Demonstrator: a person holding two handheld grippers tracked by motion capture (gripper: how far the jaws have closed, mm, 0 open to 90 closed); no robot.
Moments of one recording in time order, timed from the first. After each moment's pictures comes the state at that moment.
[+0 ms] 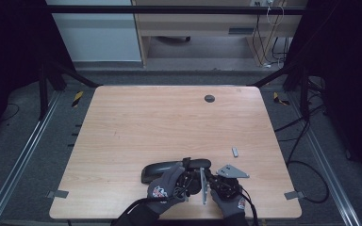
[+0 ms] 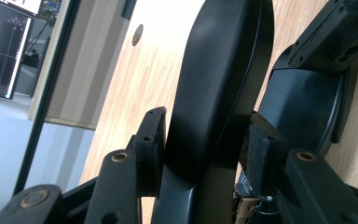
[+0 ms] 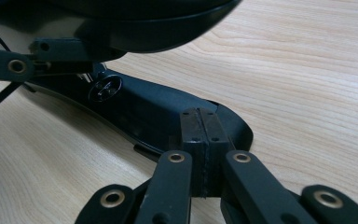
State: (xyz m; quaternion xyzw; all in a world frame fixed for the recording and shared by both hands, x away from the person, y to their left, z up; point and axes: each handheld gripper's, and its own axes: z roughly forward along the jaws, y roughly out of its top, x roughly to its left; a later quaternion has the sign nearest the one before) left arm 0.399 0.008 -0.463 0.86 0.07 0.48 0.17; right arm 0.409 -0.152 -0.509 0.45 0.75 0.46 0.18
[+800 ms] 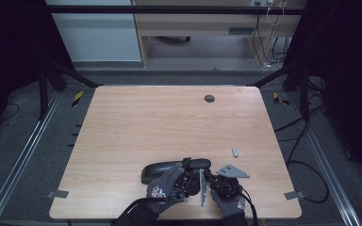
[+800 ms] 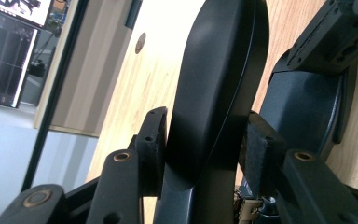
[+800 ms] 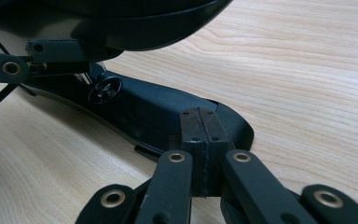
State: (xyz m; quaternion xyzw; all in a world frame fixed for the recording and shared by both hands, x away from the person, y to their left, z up) left arm 0.399 0.012 -0.463 0.86 0.06 0.48 0.18; right arm 0.409 -0.152 -0.510 0.45 0.74 0.46 0.17
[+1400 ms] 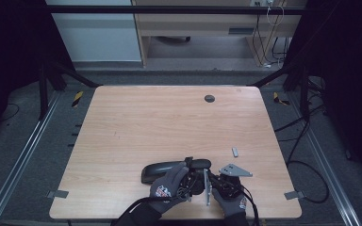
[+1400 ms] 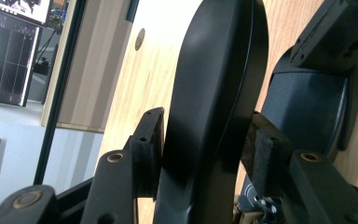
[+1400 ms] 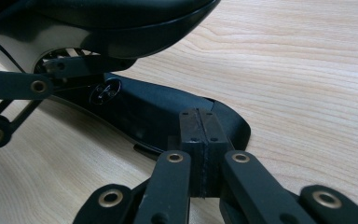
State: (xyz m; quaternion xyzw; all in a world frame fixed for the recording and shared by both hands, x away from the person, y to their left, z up) left arm 0.401 -0.001 -0.469 0.86 0.05 0.49 0.15; right arm 0.411 -0.158 -0.509 0.46 0.74 0.47 0.15
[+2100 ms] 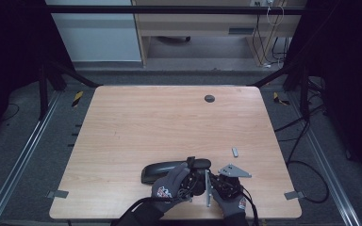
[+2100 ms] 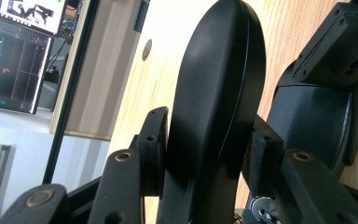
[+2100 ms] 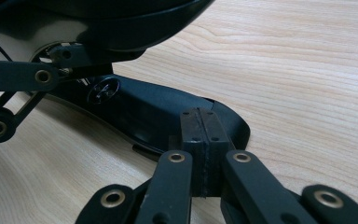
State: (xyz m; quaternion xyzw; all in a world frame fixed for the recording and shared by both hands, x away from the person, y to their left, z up) left arm 0.401 -0.003 -0.471 0.85 0.04 0.50 0.17; right arm 0.409 -0.156 -0.510 0.46 0.74 0.46 0.16
